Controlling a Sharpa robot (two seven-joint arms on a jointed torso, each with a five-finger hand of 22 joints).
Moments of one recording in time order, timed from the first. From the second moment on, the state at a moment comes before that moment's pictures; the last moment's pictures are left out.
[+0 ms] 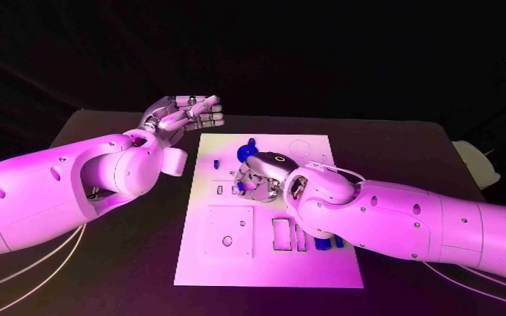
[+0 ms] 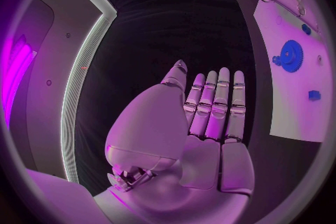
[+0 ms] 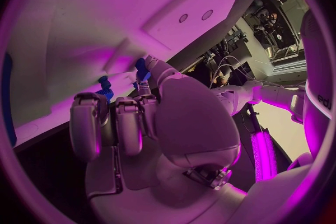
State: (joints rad) left arm 1.23 -0.98 0.01 1.66 0.02 -0.37 0.36; left_hand 1.47 0.04 -0.03 0.16 0.16 0.94 0.23 0.10 0.07 1.00 0.18 0.09 0.07 0.99 0.15 0.13 0.09 0.17 0.75 0.29 0.29 0.09; right arm 1.17 -0.52 -0.13 1.53 -1.50 -0.35 -0.24; right_hand 1.39 -0.04 0.27 0.05 0.22 1.08 0.12 0.15 0.15 1.46 0.03 1.45 1.31 1.46 -0.03 1.56 1.31 0.05 1.46 0.08 1.44 1.31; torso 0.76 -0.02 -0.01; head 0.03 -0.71
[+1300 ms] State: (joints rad) left arm 1.23 -0.98 0.01 1.66 0.02 -0.37 0.36; left_hand 1.47 0.04 -0.03 0.16 0.16 0.94 0.23 0.10 0.07 1.00 0.18 0.09 0.07 0.99 0.15 0.12 0.09 0.17 0.75 0.29 0.29 0.09; right arm 1.17 -0.52 -0.13 1.52 -1.52 -0.33 -0.26; right_hand 1.32 -0.07 0.25 0.07 0.22 1.06 0.12 0.17 0.17 1.43 0.04 1.42 1.31 1.46 -0.03 1.56 1.31 0.05 1.46 0.08 1.41 1.31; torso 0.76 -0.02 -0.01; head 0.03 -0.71
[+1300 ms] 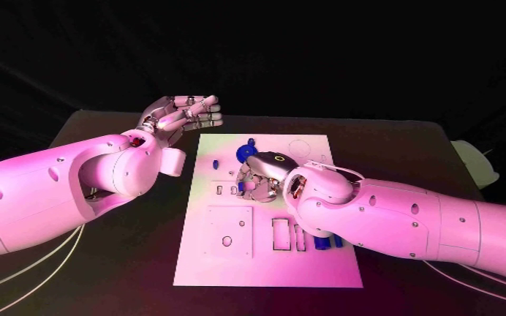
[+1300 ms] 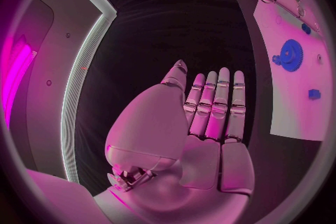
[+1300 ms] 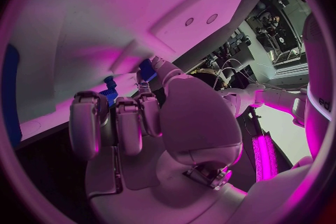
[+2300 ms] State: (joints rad) left arm 1.23 -0.98 0.01 1.66 0.02 -0.37 0.35; left_hand 1.47 0.04 -0.03 0.16 0.16 0.94 0.23 0.10 0.07 1.00 0.18 0.09 0.07 0.99 0.15 0.12 0.09 0.17 0.75 0.29 0.29 0.09; right arm 1.17 -0.52 -0.13 1.52 -1.52 -0.35 -0.26; right_hand 1.25 -0.13 0.14 0.12 0.21 0.95 0.16 0.12 0.13 1.38 0.07 1.38 1.31 1.47 -0.01 1.55 1.31 0.05 1.44 0.10 1.36 1.31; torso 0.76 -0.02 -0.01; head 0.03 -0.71
